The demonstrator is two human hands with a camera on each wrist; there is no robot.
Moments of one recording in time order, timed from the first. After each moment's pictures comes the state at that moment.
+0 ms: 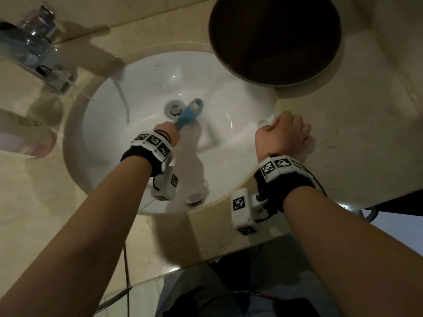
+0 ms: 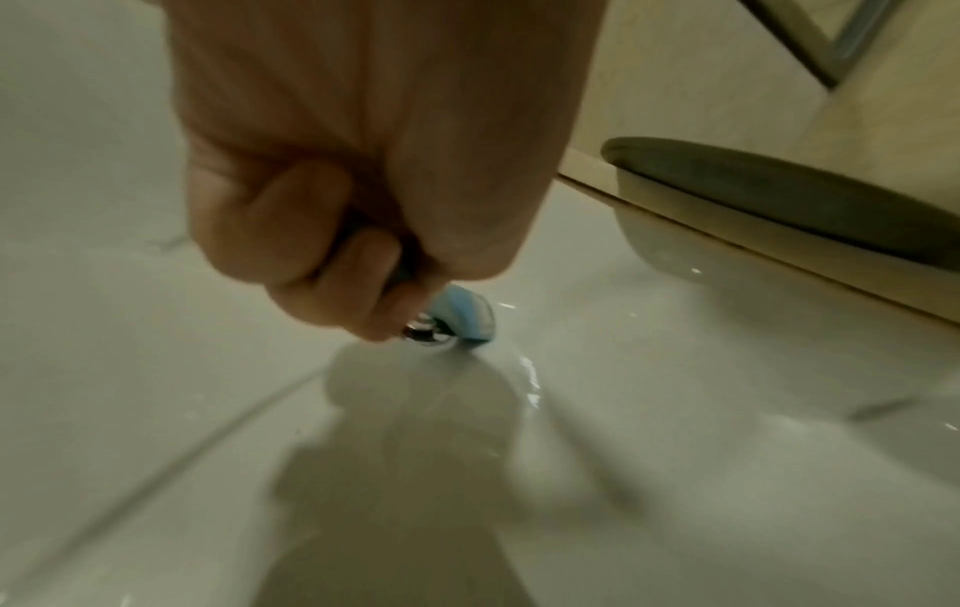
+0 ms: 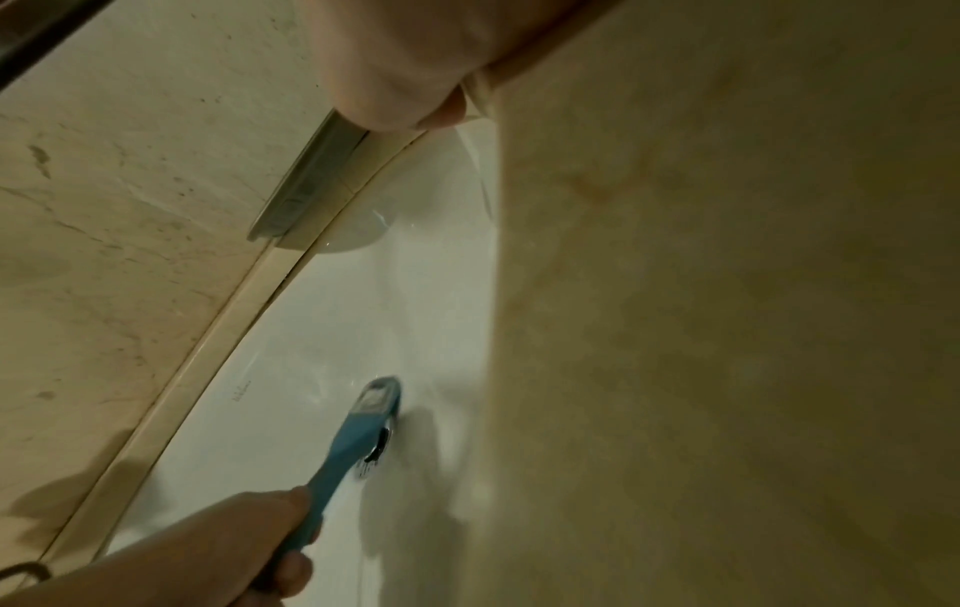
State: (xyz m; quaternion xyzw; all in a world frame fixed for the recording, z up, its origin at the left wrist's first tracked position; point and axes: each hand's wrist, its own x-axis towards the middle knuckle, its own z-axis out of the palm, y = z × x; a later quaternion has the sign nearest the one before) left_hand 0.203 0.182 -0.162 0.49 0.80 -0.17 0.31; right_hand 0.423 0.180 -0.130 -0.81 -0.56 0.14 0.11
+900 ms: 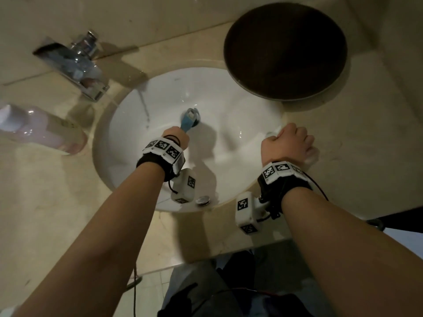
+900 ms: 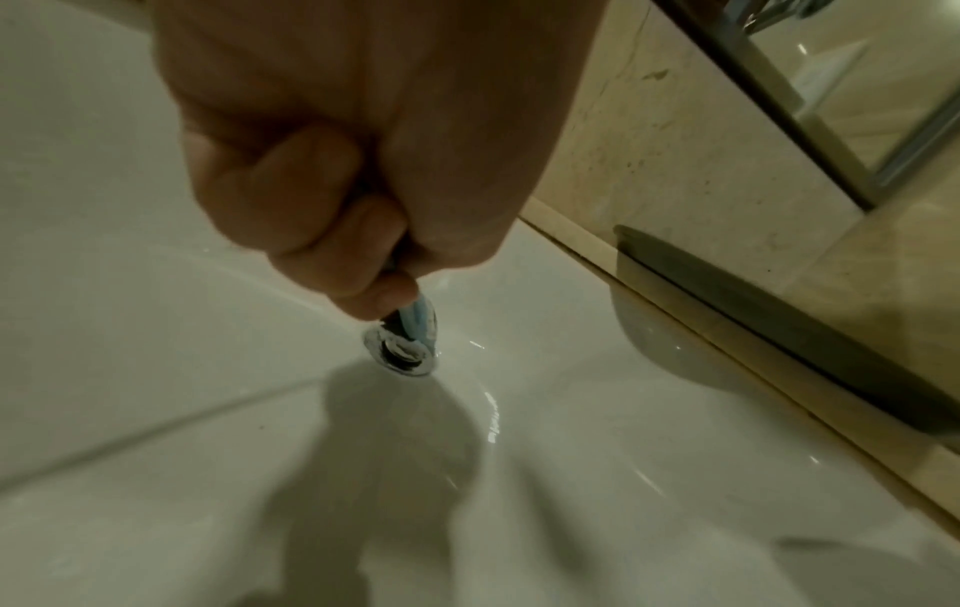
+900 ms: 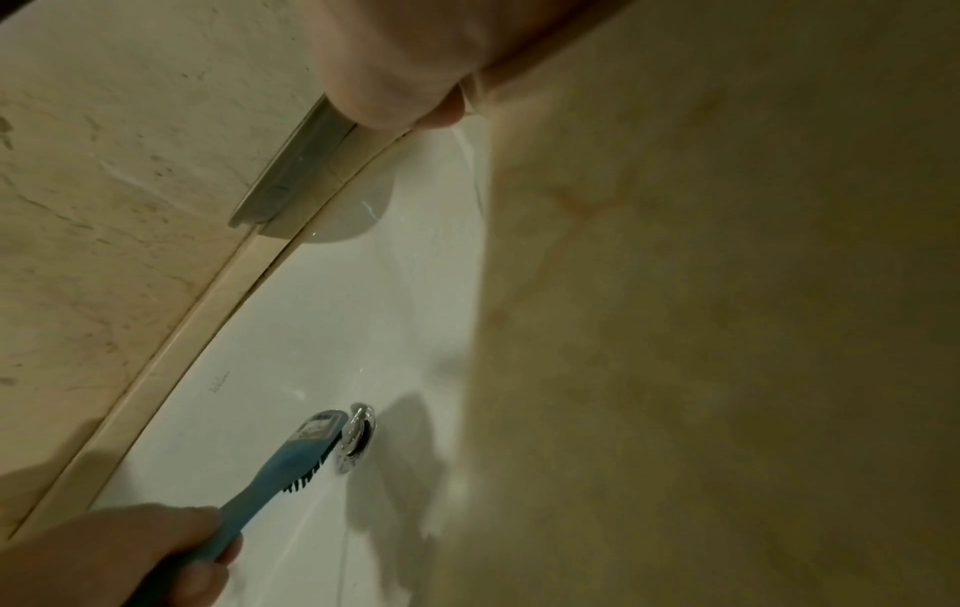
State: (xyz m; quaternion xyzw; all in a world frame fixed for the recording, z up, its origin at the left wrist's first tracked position) left_hand 0.207 0.175 -0.133 0.41 0.84 -0.13 0.33; right_hand 0.425 0.181 -0.125 -0.80 -0.58 0.15 0.07
